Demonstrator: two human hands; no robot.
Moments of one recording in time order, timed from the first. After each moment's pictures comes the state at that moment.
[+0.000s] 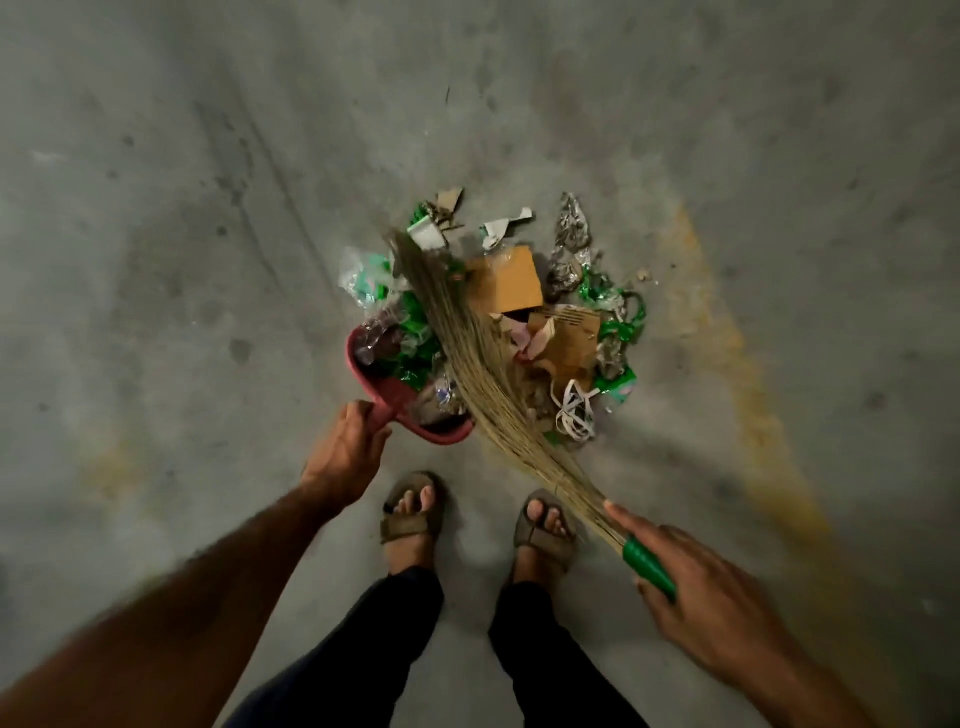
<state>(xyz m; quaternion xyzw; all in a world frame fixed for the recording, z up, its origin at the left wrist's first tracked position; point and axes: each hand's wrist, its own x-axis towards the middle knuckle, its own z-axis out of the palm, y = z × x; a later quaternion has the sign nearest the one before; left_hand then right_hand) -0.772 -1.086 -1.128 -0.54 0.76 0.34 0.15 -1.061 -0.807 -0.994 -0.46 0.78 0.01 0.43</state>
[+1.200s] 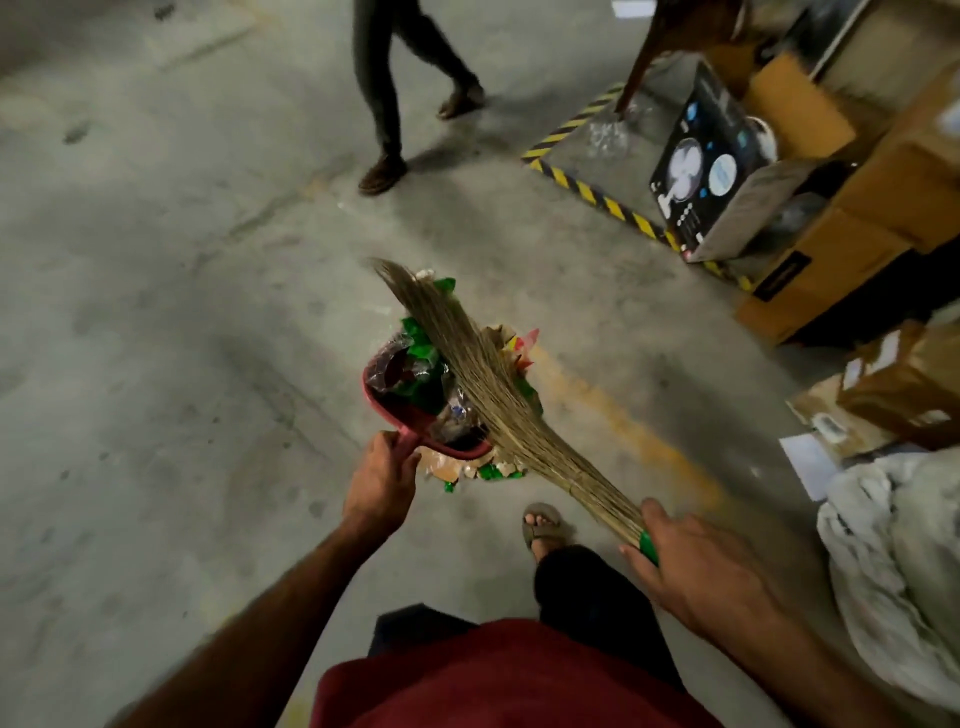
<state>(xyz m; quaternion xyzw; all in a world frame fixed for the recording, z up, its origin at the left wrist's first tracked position) -0.714 -1.020 -0.609 -0.39 0.85 0.35 0.00 -0.834 -0.715 -0.494 -0.32 0.91 0.03 0.26</state>
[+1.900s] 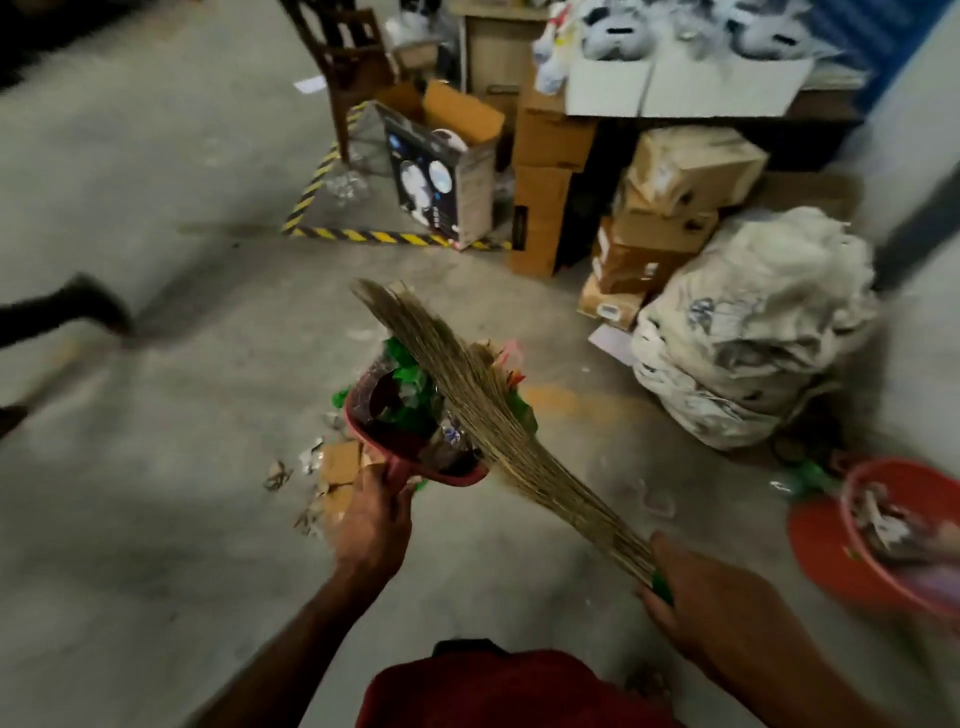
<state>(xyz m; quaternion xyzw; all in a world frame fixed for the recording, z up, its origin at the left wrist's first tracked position) -0.682 -0.857 -0.562 -0.13 0.94 0.32 0.01 -0.604 -0.531 -0.452 -0.02 0.98 -0.05 0.20</state>
